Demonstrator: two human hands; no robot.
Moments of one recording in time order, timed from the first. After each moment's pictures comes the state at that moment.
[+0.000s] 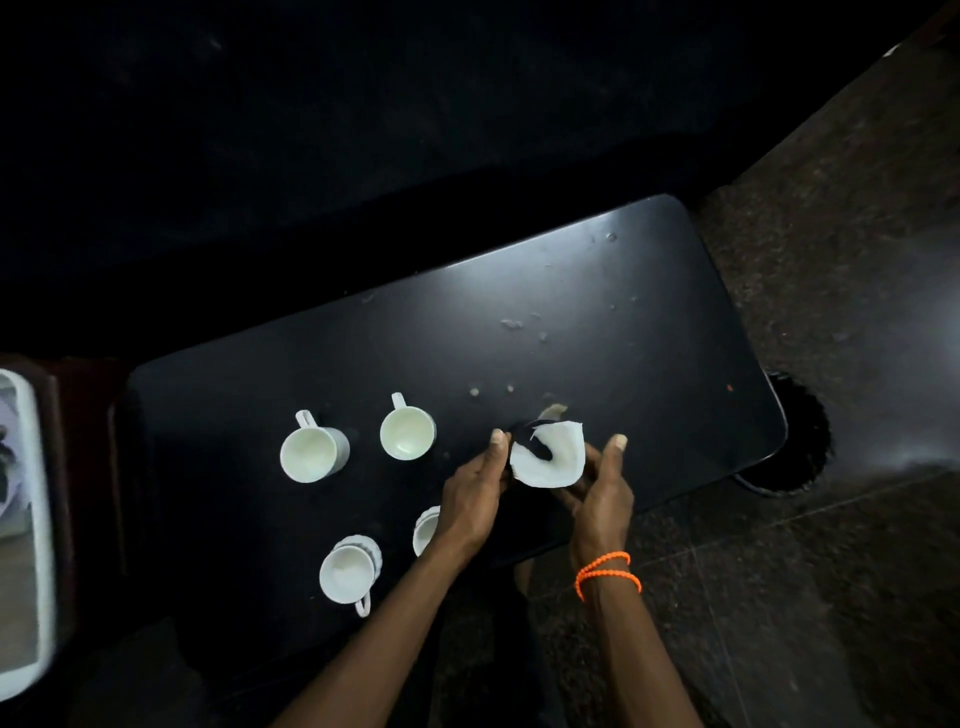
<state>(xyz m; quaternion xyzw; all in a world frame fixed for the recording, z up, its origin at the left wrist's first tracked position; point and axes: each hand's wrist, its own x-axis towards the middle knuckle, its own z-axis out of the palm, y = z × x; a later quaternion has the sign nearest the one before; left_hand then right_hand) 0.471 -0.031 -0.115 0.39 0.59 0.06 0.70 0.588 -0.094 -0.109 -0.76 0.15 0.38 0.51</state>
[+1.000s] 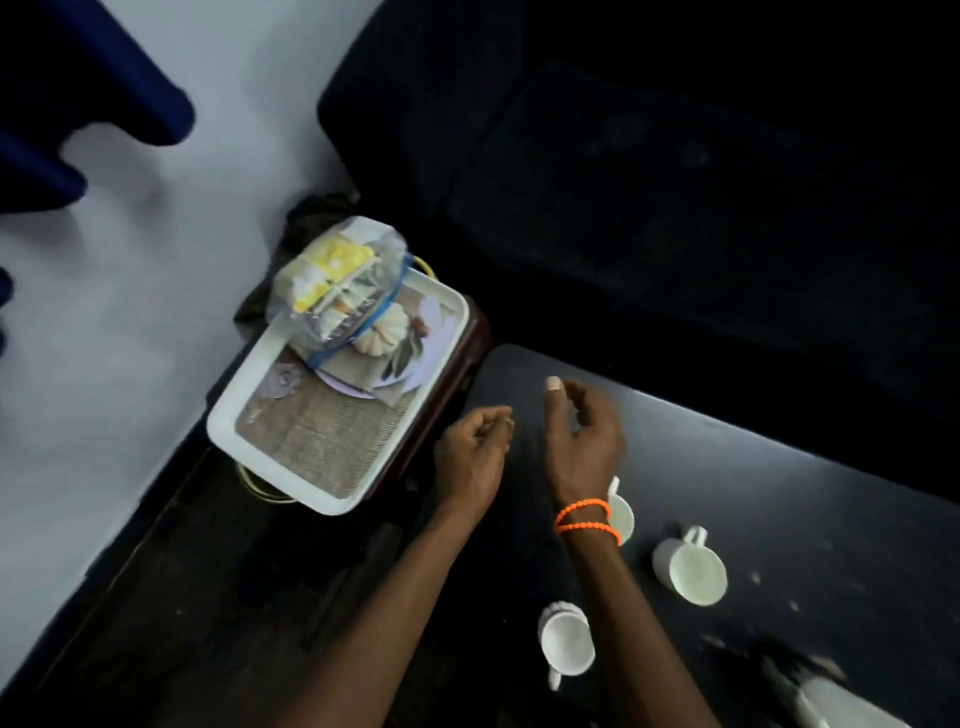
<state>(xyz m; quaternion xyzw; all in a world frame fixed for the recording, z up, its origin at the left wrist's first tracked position) 0.174 0.096 -0.063 0.23 0.75 0.41 0.47 0.275 0.133 -0.053 -0.71 -0.44 0.38 0.39</state>
